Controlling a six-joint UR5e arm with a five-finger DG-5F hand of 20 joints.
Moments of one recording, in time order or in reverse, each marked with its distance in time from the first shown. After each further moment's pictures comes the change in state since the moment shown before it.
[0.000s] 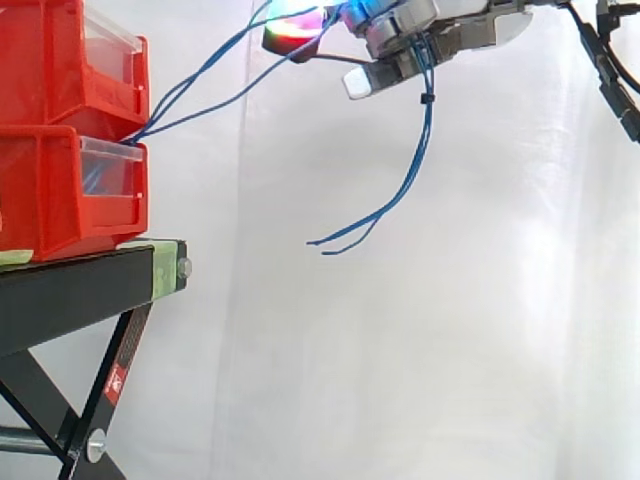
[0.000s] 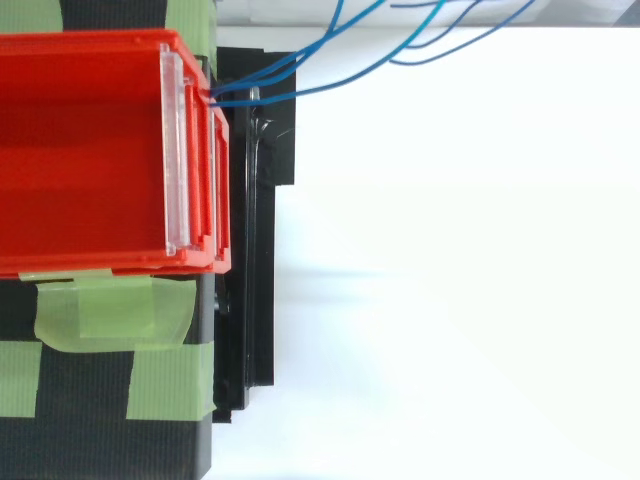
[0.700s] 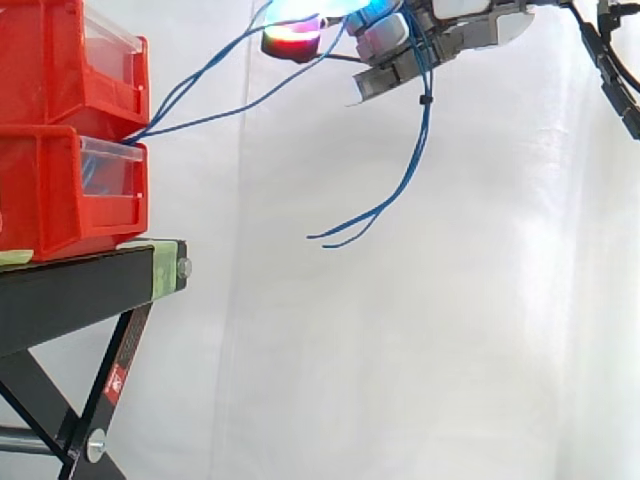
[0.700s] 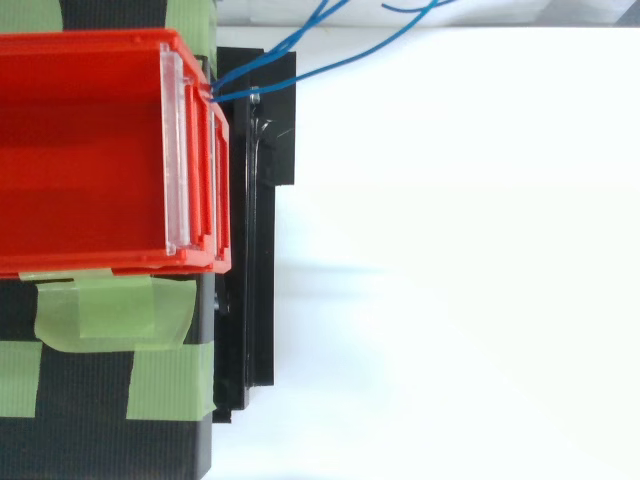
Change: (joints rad) arm -0.009 0.002 0.000 0.000 -0.001 -0.004
